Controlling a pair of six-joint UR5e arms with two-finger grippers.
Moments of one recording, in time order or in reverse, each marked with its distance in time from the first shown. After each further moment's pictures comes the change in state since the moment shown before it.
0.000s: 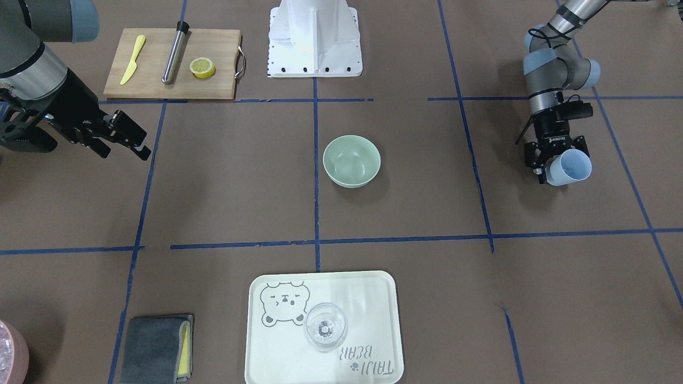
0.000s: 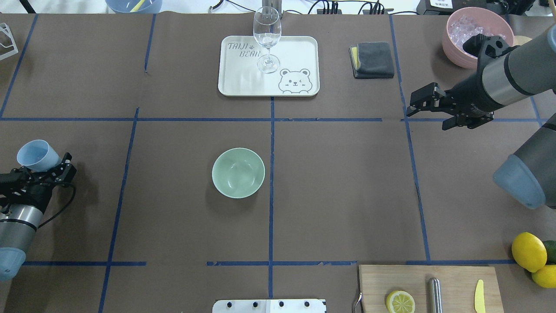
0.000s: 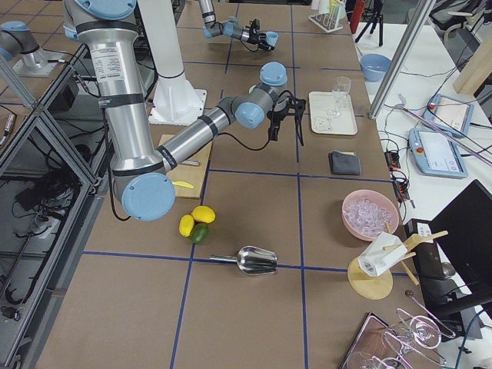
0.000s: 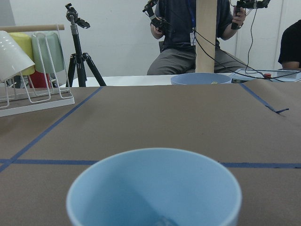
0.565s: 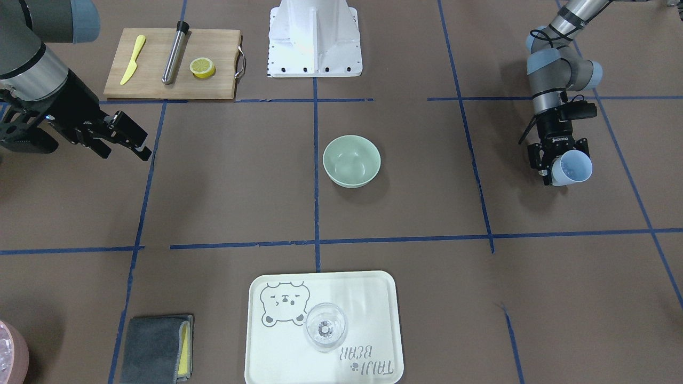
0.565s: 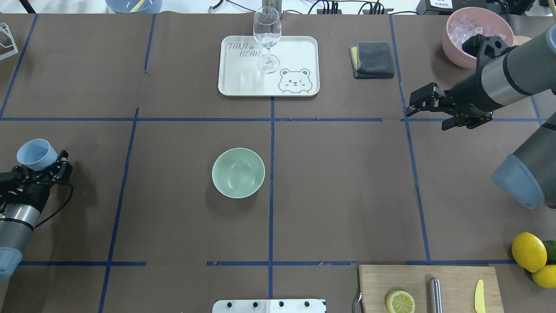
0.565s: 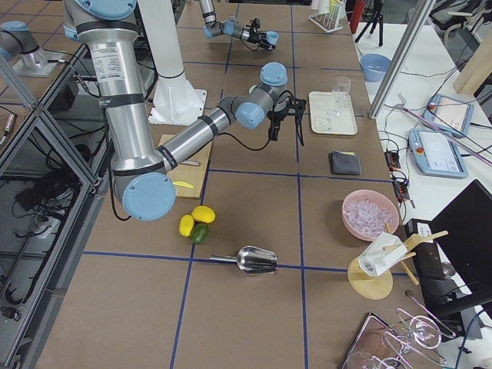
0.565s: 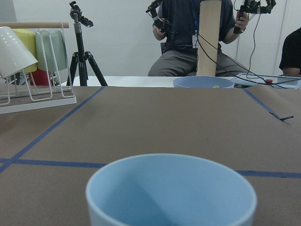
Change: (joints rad) left arm -0.005 0.000 0.010 -0.047 -0.003 0.018; right arm -0.002 0.001 -0.003 0.000 -0.001 0.000
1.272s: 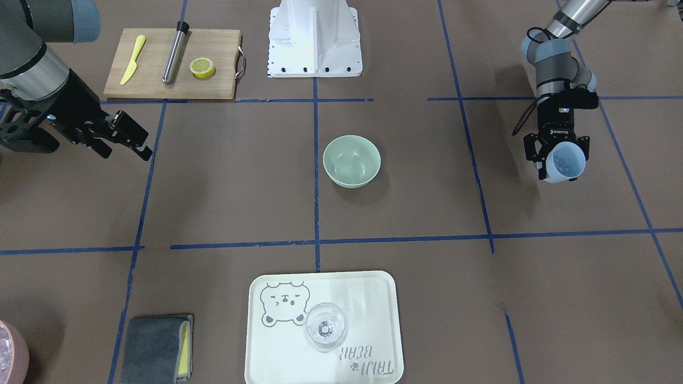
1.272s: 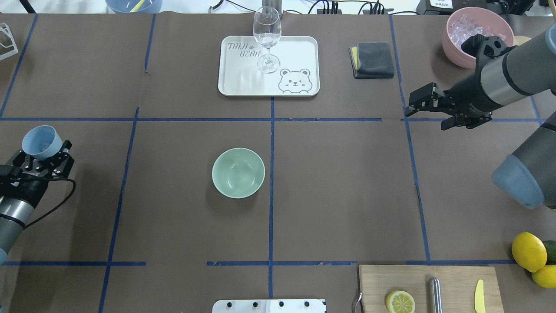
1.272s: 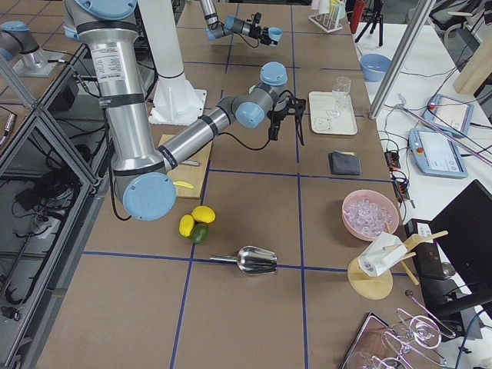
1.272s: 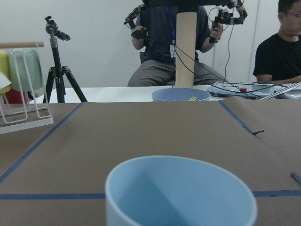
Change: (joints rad) left arm -0.040 -0.055 -0.025 -0.342 -0.056 0.485; right arm -0.001 0.002 0.001 0.001 -0.002 0.000
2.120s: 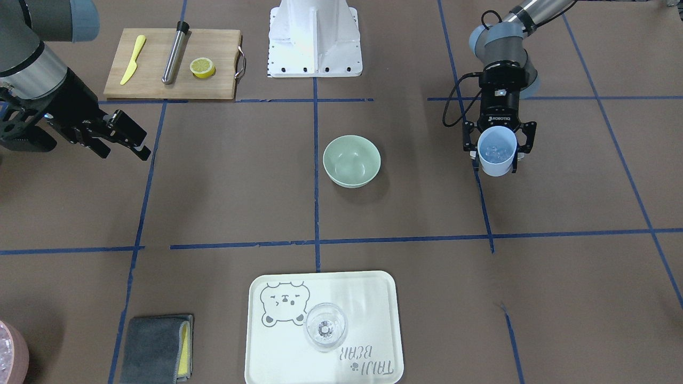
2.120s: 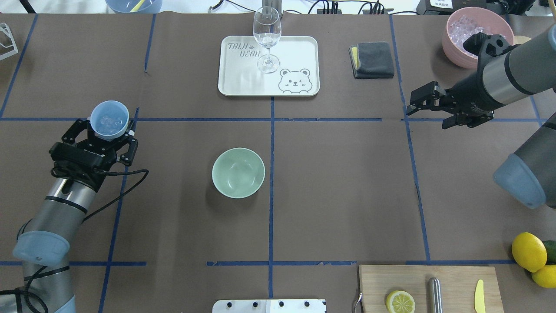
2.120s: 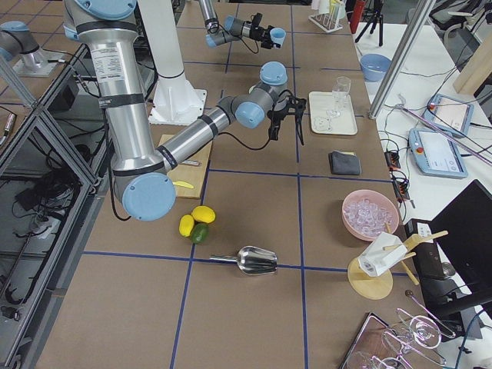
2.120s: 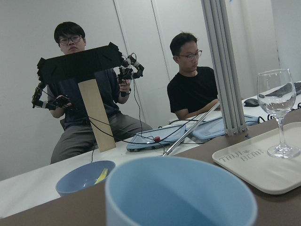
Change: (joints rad) left arm 0.027 -0.170 -0.238 0.233 0.041 0.470; right arm 0.005 -0.002 0.005 0.000 -0.001 0.000
